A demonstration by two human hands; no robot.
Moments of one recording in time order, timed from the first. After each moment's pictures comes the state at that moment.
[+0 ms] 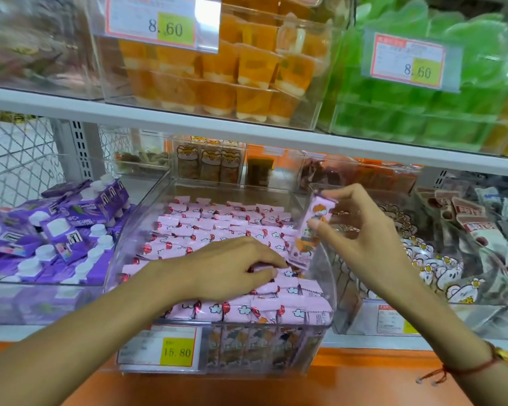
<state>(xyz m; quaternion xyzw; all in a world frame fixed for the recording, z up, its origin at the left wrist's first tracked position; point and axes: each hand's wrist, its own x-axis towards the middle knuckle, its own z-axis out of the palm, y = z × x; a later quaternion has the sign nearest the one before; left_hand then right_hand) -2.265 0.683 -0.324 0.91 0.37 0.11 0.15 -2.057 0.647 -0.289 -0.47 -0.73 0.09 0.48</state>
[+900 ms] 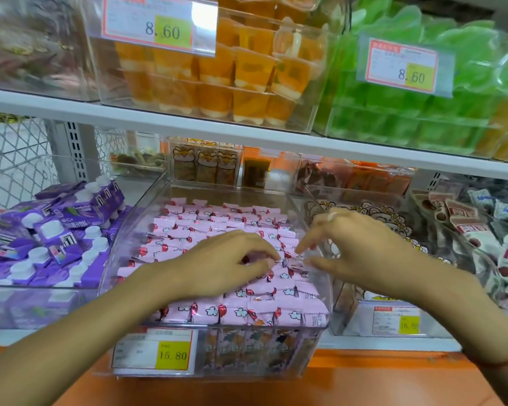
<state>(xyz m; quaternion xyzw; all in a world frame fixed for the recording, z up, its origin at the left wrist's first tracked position) -2.267 0.682 -0.317 0.89 0.38 0.18 0.18 -2.058 0.640 -0.259 -0.49 -0.86 -0.09 0.07</state>
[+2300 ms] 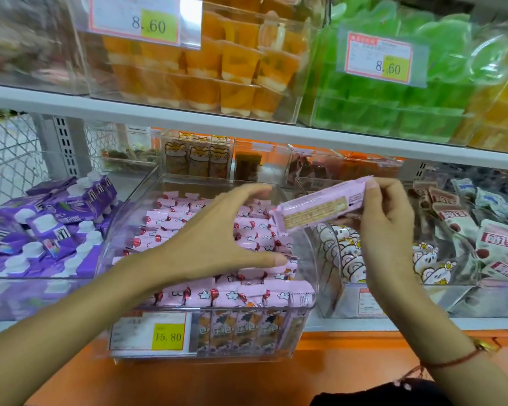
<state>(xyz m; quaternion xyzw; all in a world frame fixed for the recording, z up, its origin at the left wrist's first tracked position) -2.269 0.661 -0.304 0.84 0.37 0.34 0.21 -2.060 0.631 -0.283 -0.48 -0.52 0.14 0.70</state>
